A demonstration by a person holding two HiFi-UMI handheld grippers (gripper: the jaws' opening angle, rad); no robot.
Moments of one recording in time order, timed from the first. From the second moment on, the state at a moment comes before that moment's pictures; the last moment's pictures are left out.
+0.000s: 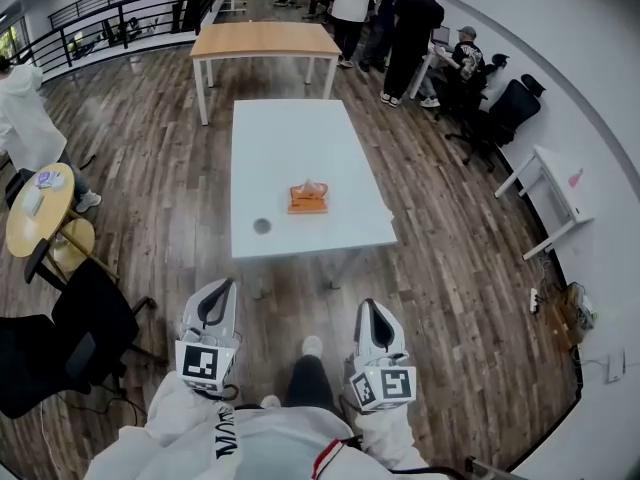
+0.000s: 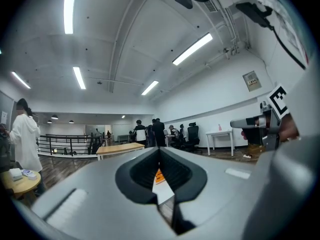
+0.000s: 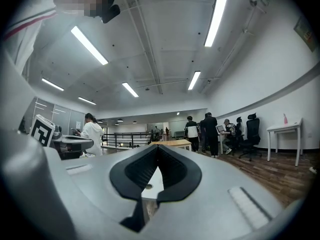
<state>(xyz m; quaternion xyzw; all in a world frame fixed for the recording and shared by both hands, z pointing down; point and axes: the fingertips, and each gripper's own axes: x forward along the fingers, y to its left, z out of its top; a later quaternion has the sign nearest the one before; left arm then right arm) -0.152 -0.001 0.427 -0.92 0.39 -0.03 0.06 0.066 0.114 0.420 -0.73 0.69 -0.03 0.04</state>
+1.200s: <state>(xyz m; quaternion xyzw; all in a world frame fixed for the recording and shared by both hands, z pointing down) -0.020 -0.127 0.429 -0.89 0.45 -0.07 0.06 0.203 -0.044 0.431 -0.66 0.74 -0.06 0.04</state>
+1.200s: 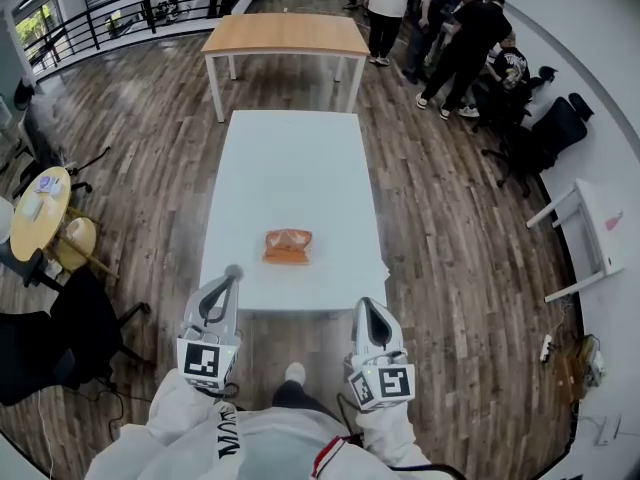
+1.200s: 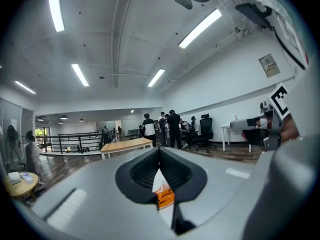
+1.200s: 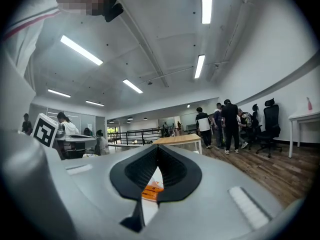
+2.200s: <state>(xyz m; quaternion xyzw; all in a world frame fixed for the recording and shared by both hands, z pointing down) -0.009 -0.163 0.447 -0.88 0.47 -0.09 0.04 0.209 -0.098 0.450 -0.63 0.77 -0.08 0.02</state>
